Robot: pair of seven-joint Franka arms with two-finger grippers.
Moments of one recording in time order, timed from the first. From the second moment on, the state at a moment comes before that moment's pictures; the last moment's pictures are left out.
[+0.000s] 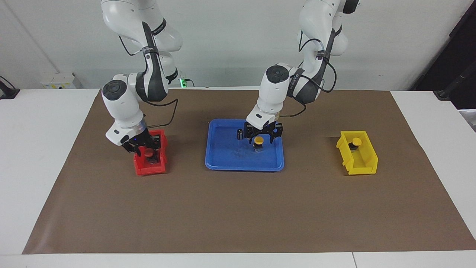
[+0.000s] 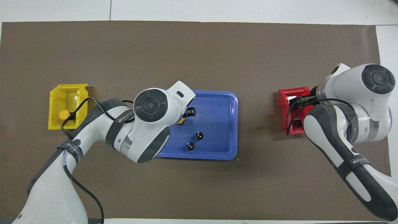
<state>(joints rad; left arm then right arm) -0.59 0.23 -0.10 -1.95 0.00 2.27 -0.64 -0.19 0.12 0.23 -2.06 -0.06 2.17 -0.06</state>
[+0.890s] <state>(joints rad) -0.60 0.24 -0.08 -1.94 0.00 2.28 -0.71 -0.22 0.03 0.22 -1.58 -0.04 1.51 -0.06</state>
